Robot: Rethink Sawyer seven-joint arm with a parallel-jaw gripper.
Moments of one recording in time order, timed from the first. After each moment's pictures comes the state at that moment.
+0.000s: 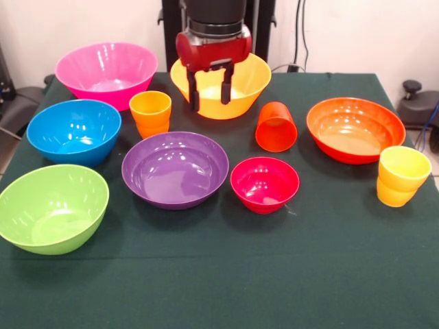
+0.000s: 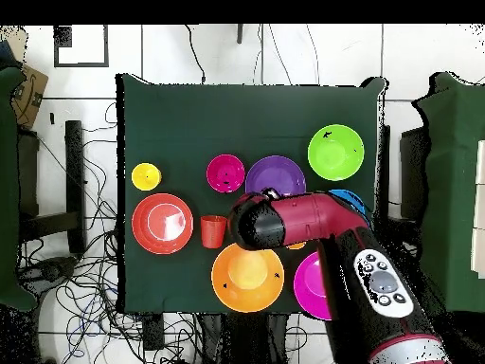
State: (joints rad) arm -0.58 -0.77 0.40 1.84 -0.54 0.49 1.41
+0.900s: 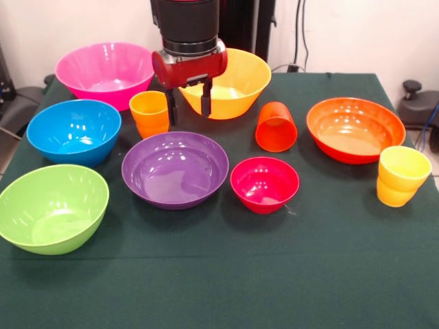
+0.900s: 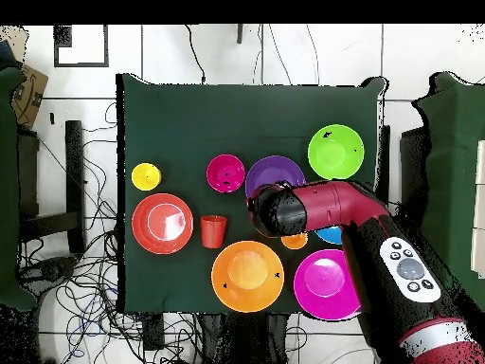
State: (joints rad) arm -0.70 -0.71 0.53 1.78 -0.64 0.59 1.41
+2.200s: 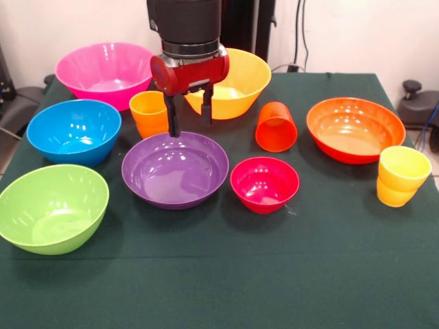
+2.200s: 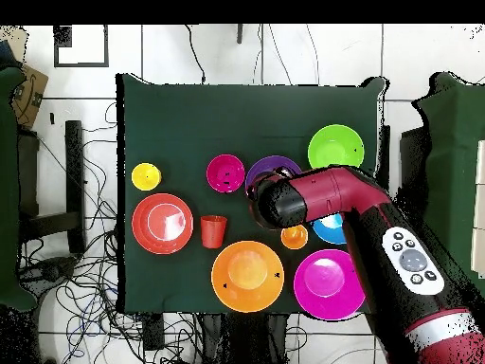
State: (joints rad) arm -0.74 -0.70 0.63 1.74 -0.73 0.59 1.41
